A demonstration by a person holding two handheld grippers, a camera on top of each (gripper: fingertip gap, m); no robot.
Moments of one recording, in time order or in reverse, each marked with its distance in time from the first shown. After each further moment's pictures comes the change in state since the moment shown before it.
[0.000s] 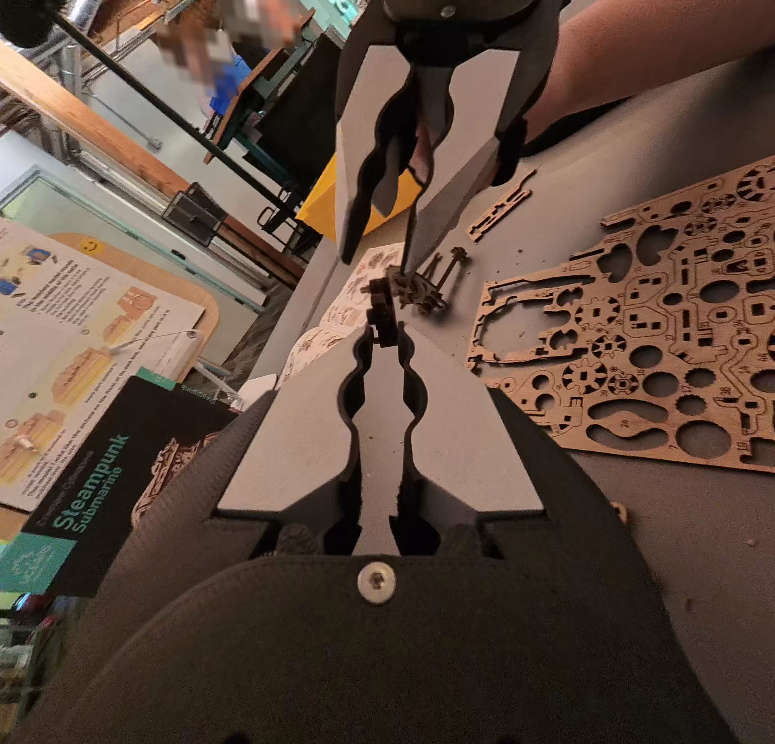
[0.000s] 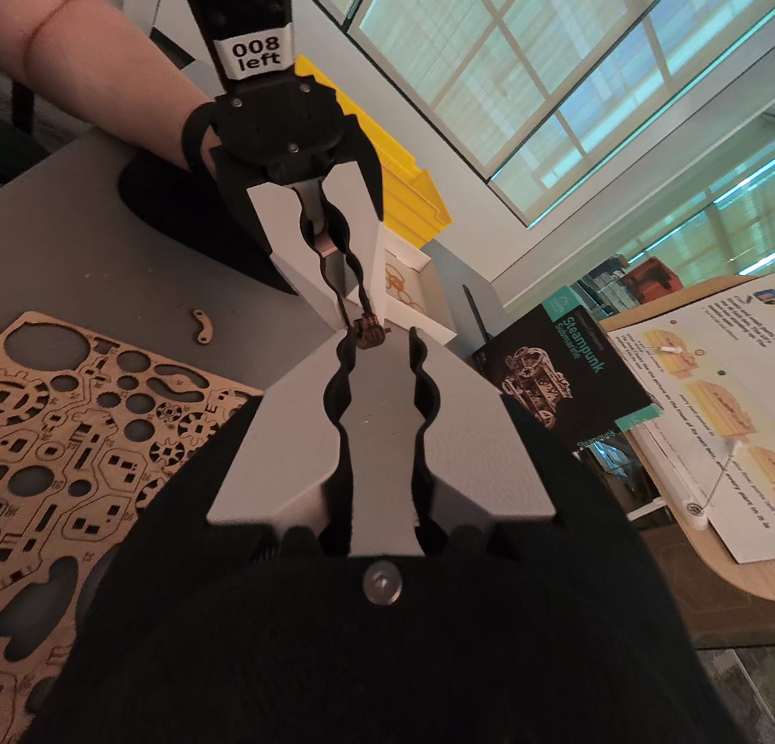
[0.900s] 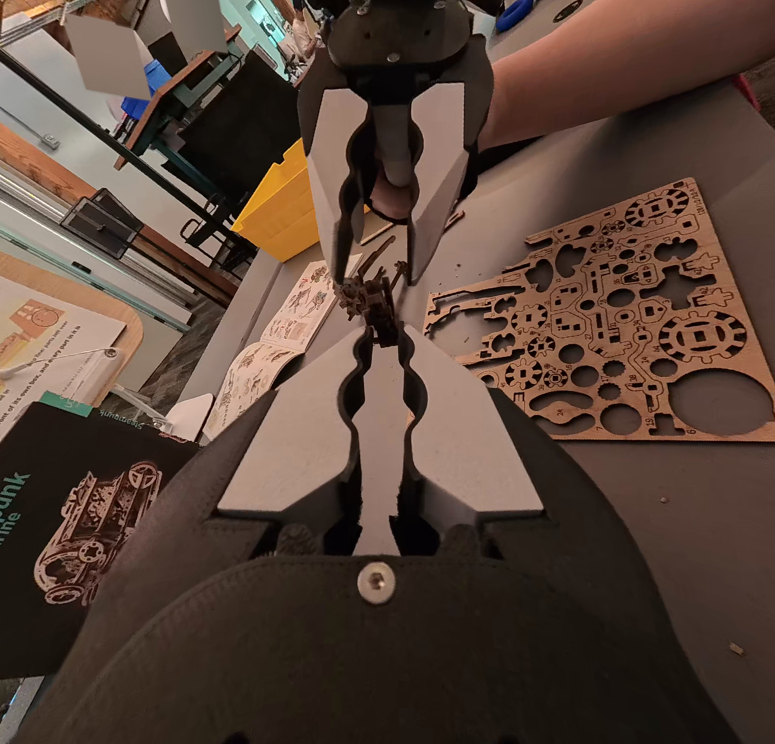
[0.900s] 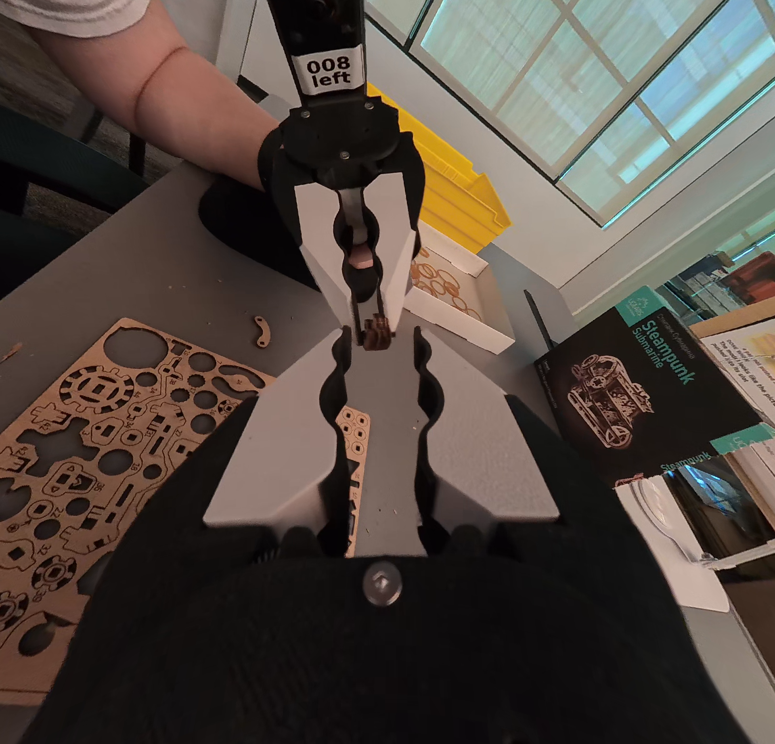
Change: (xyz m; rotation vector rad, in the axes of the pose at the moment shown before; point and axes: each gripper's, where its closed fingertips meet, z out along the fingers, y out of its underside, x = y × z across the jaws) left arm 0.019 -0.005 -0.005 0.052 0.178 -0.072; right arm -0.020 -0.001 0.000 0.032 -0.155 0.094
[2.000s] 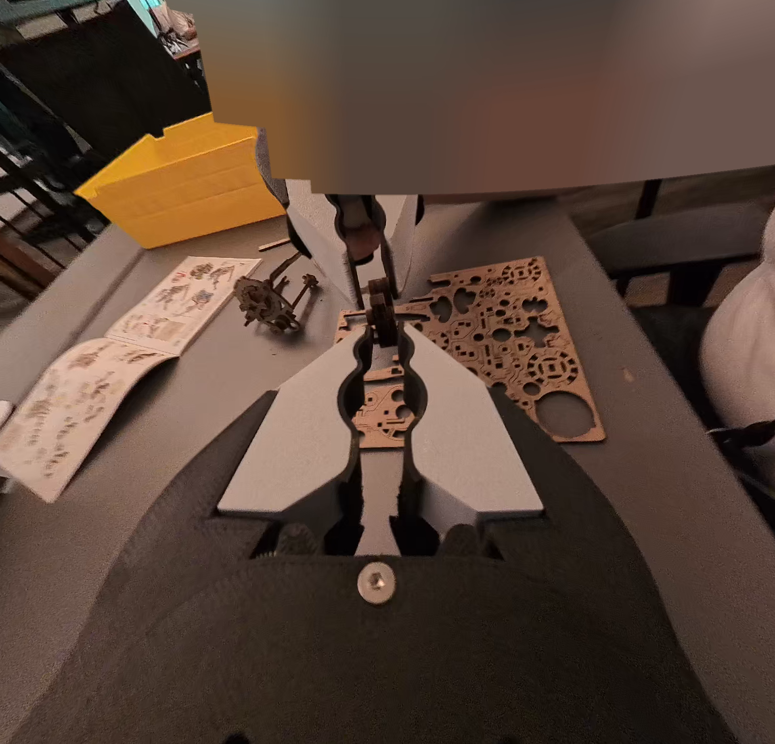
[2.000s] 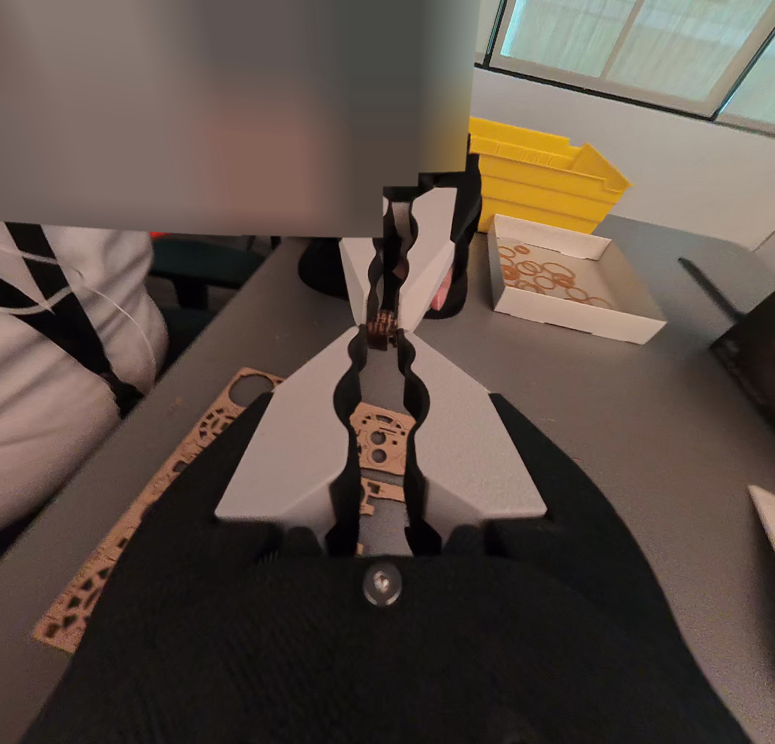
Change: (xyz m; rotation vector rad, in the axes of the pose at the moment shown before) left arm 0.022 -0.009 -0.009 0.074 0.293 -0.294; right arm -0.021 -0.003 0.006 0.085 -0.251 0.363
